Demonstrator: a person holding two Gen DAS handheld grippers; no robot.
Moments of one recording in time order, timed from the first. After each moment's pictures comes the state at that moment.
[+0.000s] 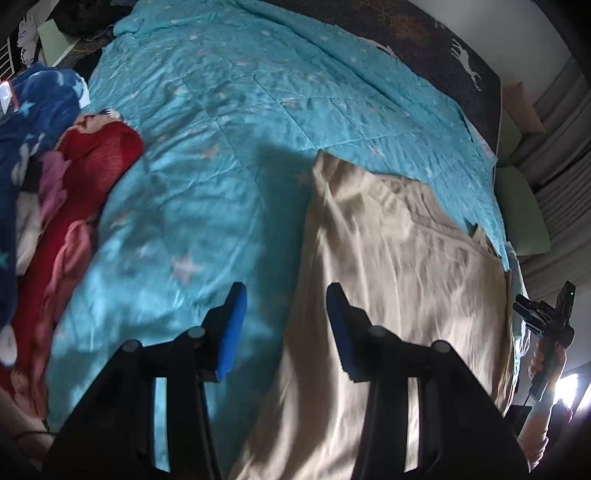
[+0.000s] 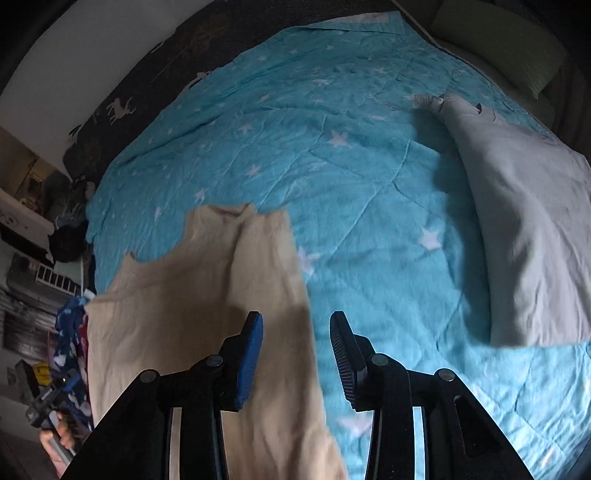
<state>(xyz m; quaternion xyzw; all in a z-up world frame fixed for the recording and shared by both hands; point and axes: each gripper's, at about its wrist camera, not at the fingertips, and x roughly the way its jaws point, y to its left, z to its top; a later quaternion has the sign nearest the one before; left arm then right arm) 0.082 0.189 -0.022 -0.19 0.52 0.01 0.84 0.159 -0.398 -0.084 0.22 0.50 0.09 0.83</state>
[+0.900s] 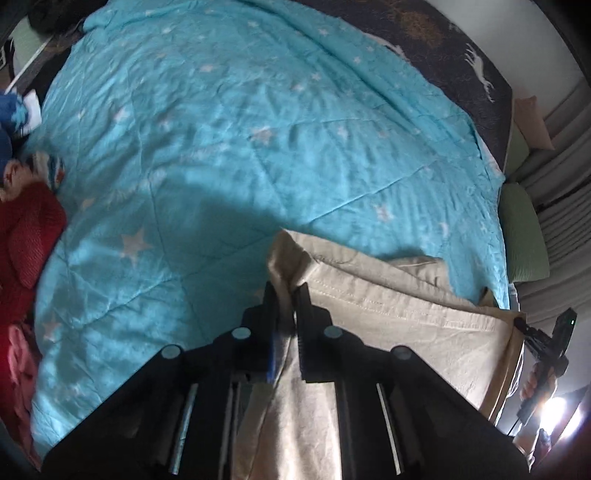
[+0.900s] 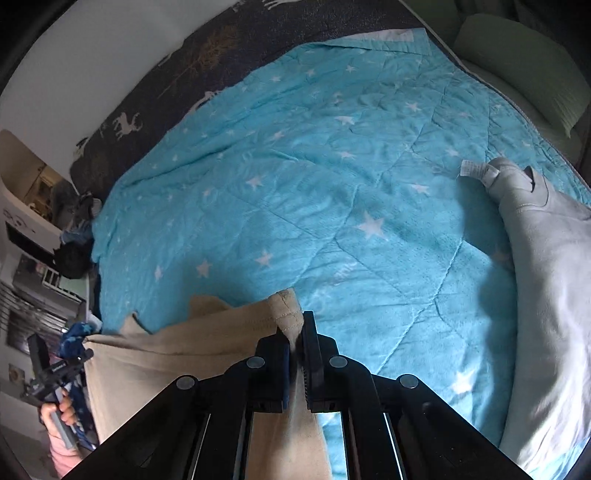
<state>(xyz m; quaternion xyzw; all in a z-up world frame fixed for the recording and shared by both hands) 0.200 0.188 -0.046 -0.23 0.53 -0.01 0.82 0.245 -0.387 -0.071 0.21 0.48 0.12 0.84</state>
